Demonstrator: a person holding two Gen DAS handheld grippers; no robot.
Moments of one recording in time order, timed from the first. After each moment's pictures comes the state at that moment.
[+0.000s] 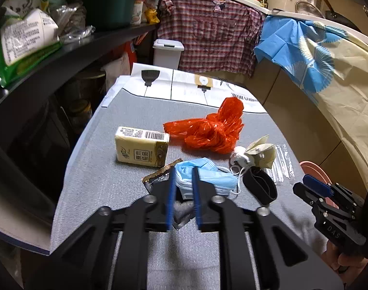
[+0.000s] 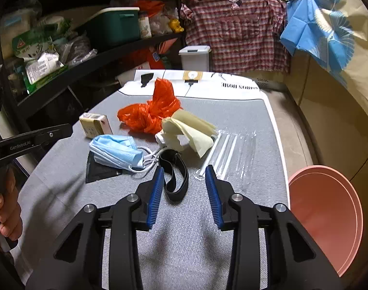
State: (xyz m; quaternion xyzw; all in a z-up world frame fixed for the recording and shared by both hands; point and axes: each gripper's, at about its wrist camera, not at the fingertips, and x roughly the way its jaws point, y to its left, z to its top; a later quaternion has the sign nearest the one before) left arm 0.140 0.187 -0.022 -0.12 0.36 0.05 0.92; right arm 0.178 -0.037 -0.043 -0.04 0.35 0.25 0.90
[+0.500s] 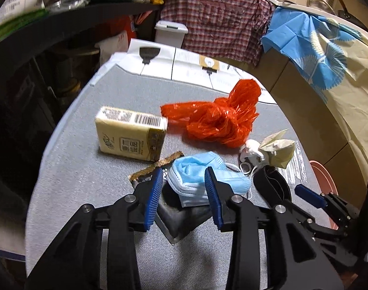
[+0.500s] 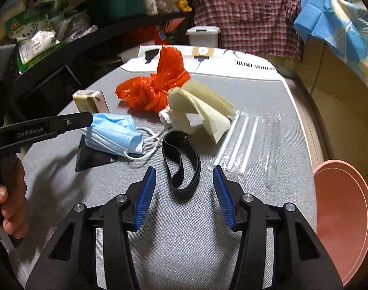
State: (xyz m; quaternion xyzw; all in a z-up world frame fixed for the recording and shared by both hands) left arm 0.177 0.194 -0.059 -0.16 0.40 0.05 0.90; right arm 0.201 -0.010 -0.077 -0.06 0.40 0.27 0.87
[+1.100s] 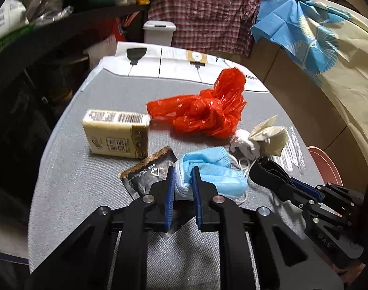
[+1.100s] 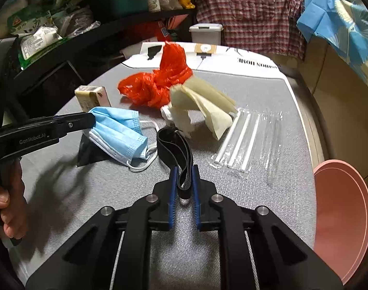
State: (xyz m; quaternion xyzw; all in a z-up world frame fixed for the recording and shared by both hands) left arm 0.173 0.175 -0.050 -0.11 0.40 0.03 0.91; right arm 0.197 -0.012 -0.072 -0.07 0.40 0.28 0.87
